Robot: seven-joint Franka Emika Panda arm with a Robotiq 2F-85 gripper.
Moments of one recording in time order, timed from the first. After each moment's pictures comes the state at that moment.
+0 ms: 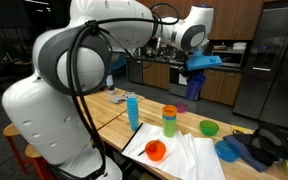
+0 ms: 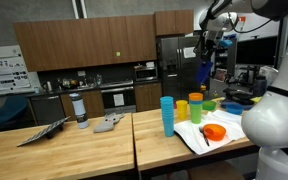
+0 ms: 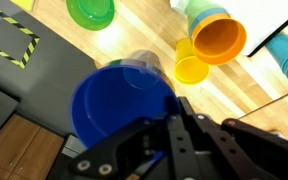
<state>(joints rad) -0.07 -0.18 -0.27 -1.89 0.19 2.00 -1.02</state>
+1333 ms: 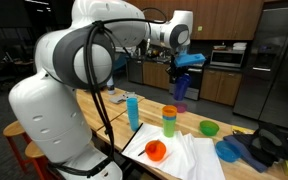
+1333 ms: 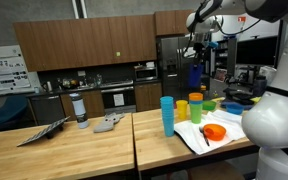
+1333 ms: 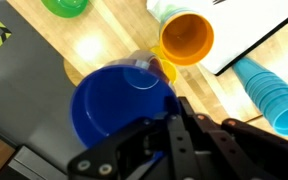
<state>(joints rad) -0.05 -0.14 -0.15 -1.85 0.11 1.89 -1.04</state>
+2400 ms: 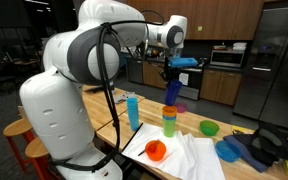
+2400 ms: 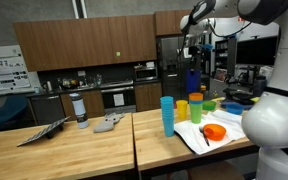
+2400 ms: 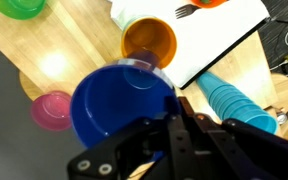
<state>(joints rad) -0.05 -0.08 -0.10 -1.79 0.10 1.72 -1.05</state>
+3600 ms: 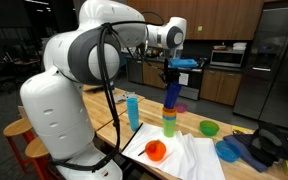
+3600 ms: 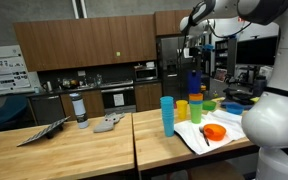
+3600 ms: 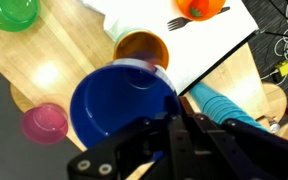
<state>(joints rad) -0.05 -0.08 -0.09 -1.80 0.08 1.68 -1.05</state>
